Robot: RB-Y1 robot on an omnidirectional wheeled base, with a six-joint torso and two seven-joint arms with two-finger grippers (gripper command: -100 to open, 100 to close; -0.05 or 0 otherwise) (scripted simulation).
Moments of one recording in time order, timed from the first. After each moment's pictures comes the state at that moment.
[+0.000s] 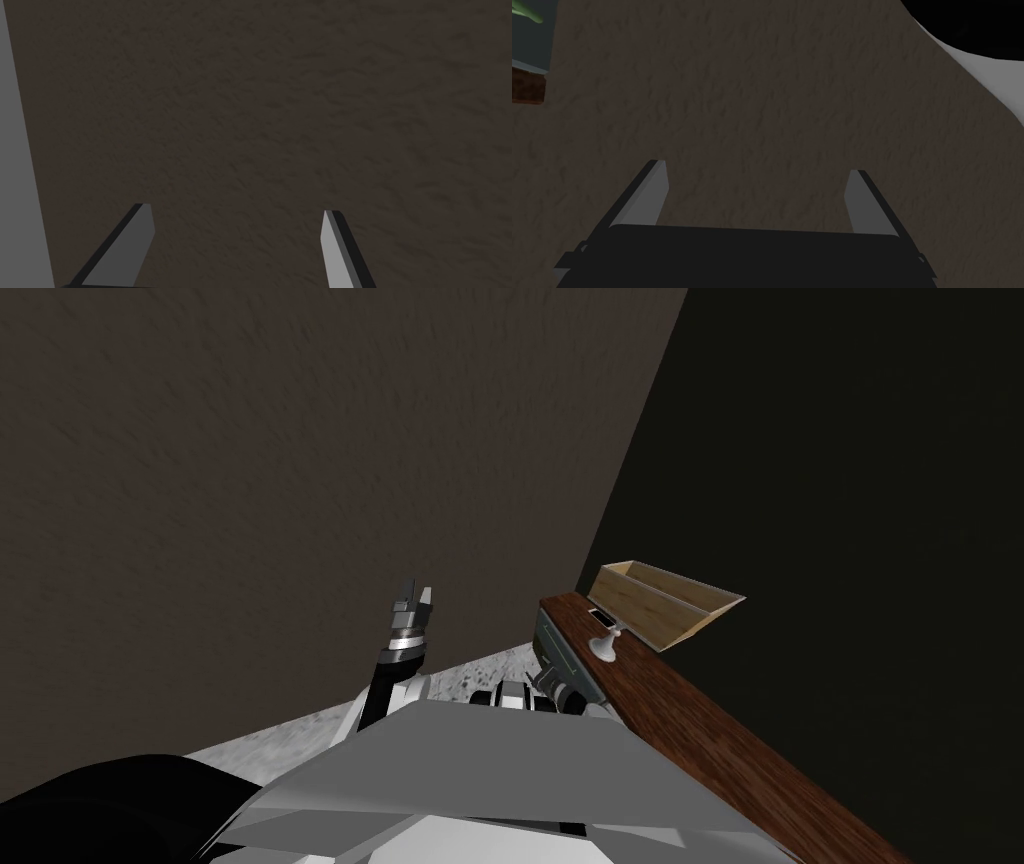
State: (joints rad) left arm 0.53 0.00 0.07 -2.28 -0.08 -0.48 0.05; right arm 0.23 -0.60 0.72 -1.66 0.98 0.04 0.38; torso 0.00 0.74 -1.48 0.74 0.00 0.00
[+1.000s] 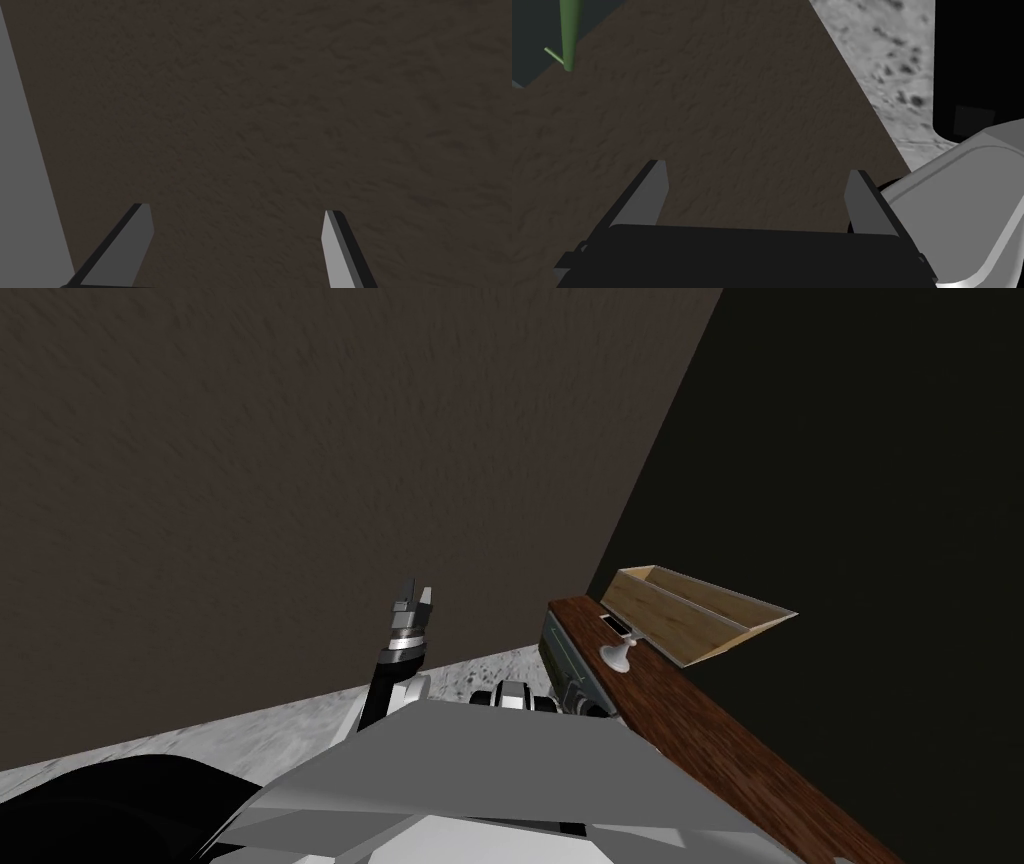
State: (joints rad) left arm 0.53 0.00 0.07 -2.28 -0.08 -0.48 0.05; right arm 0.14 -0.76 0.87 -1.44 1.23 0.16 0.46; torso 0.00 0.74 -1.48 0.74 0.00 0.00
